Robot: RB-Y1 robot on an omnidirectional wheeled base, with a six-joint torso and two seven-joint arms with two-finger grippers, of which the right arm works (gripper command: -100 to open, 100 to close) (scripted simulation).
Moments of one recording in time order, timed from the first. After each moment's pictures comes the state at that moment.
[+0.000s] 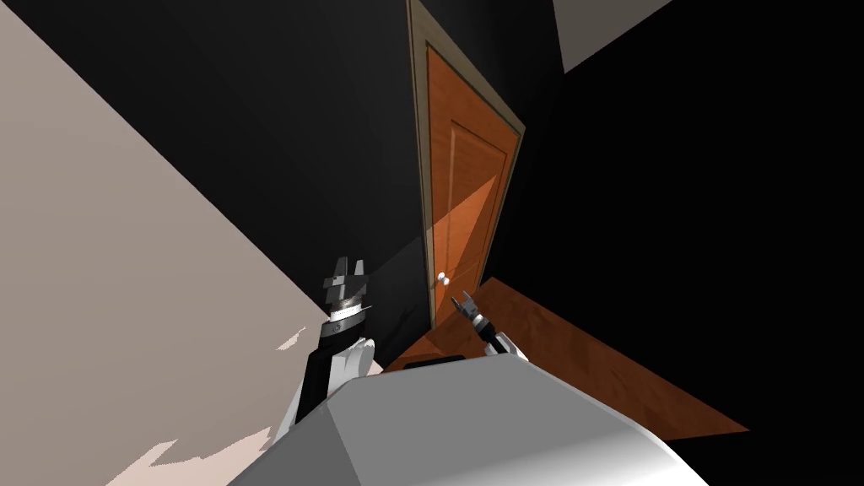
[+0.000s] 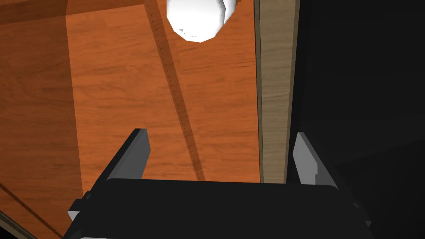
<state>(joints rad) 0.05 -0.18 0.03 -0.94 0.46 -0.91 0.90</state>
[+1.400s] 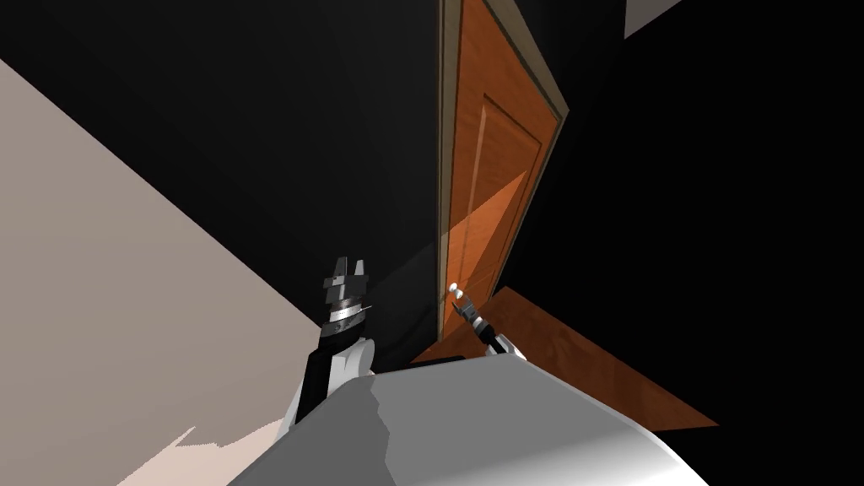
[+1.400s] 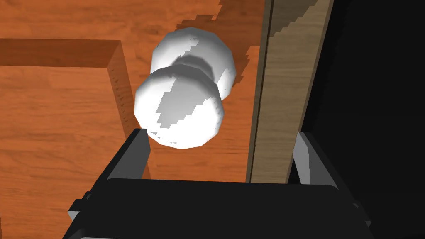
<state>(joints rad) -0.02 -0.19 0.03 -0.75 0.45 -0.92 1.08</state>
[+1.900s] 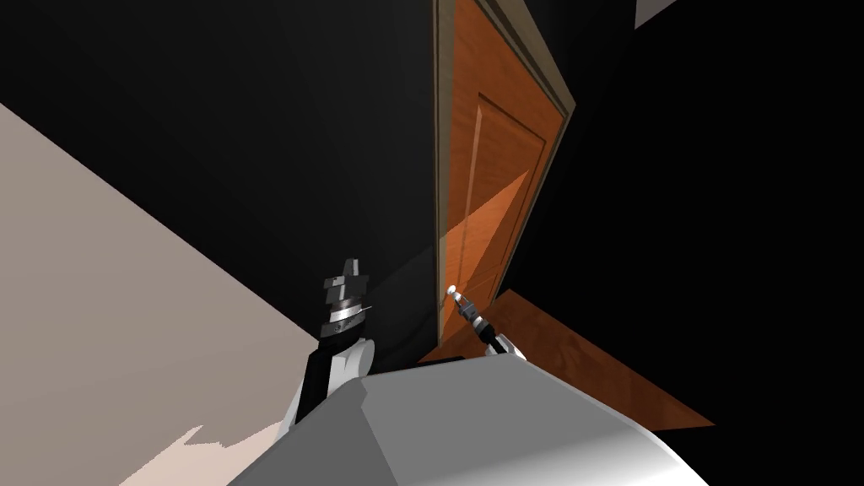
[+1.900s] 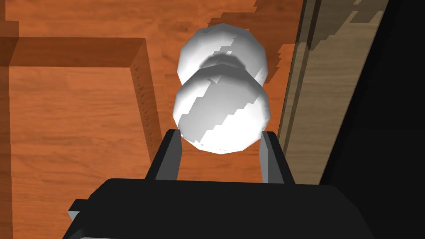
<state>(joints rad) -0.03 -0.19 0.03 -0.75 0.43 -0.92 1.09</state>
